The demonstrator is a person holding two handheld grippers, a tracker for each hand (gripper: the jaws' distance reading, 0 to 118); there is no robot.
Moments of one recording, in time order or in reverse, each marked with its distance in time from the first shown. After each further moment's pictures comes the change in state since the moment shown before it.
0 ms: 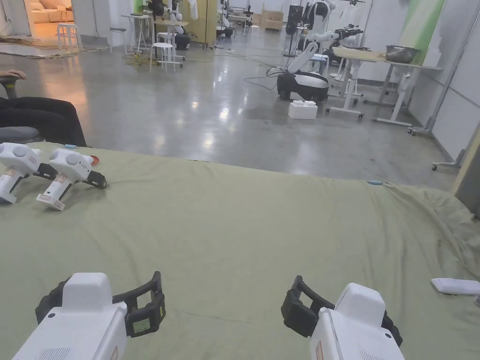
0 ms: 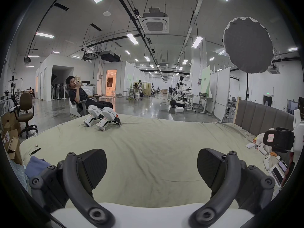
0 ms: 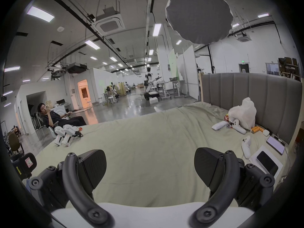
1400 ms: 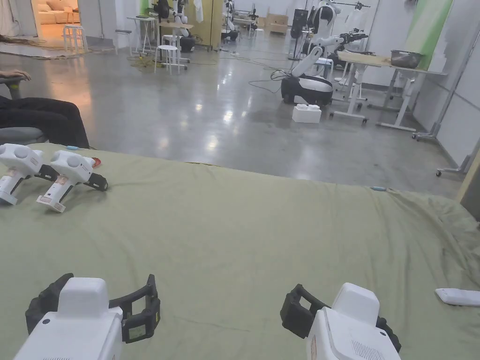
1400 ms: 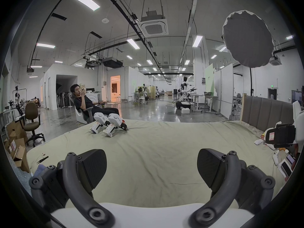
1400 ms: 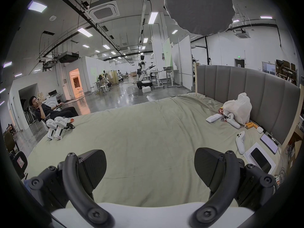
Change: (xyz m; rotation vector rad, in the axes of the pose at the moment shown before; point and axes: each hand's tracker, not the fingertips) left arm 0.004 0.002 -0.003 0.037 0.062 -0.070; right arm -0.008 0.009 -0.017 -0.100 -0.073 0.023
